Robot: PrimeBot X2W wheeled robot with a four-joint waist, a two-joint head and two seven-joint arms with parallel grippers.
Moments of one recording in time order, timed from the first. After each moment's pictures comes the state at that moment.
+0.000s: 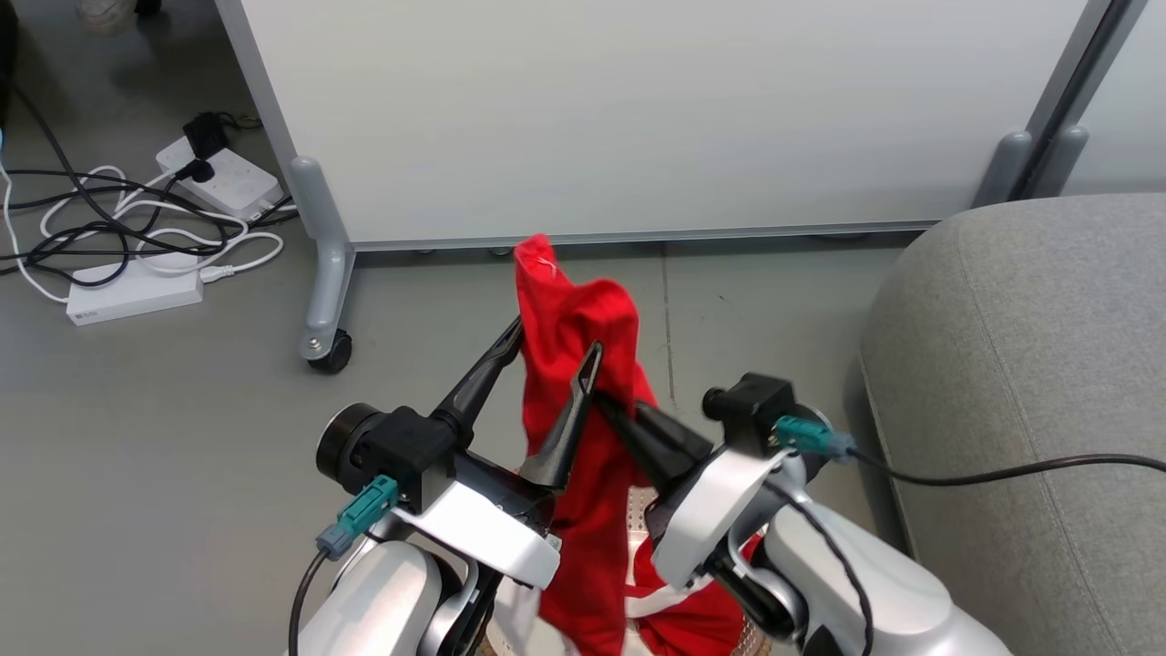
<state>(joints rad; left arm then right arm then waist) -0.32 0.11 -0.53 0.17 -0.39 -0.03 -0.25 -0.60 -0.05 0.88 0.60 0.65 0.13 -0.26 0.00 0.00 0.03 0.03</state>
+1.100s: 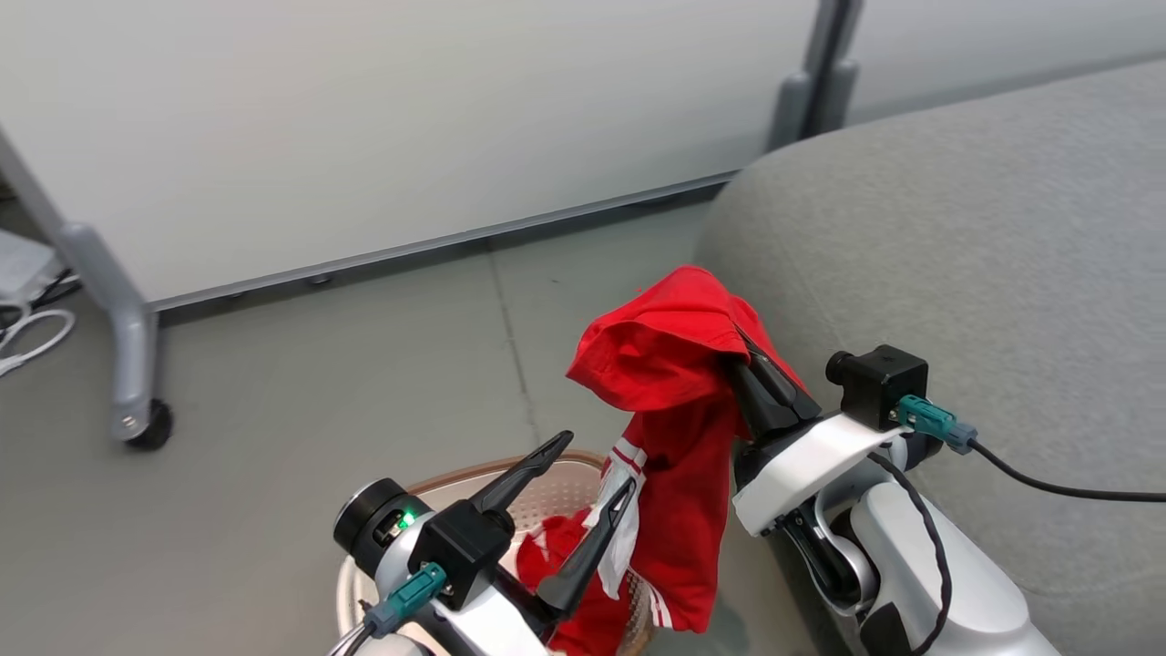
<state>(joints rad) -0.21 0.24 -0.66 0.06 -0.32 -0.05 -0.12 -0.50 -0.05 0.51 0.56 0.49 0.13 -0.26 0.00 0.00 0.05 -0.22</state>
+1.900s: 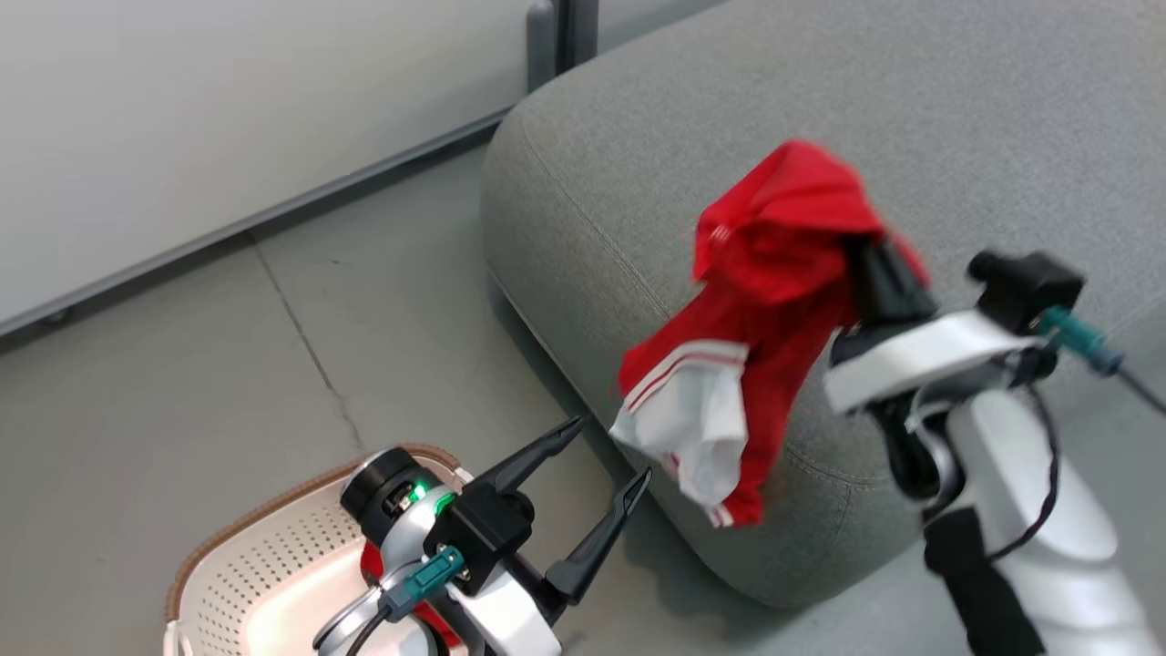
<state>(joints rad) -0.26 0.28 -0.70 0.01 -0.30 -0.06 -0.08 -0.58 -0.05 0.25 0.53 0.46 0.13 -0.26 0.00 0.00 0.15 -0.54</state>
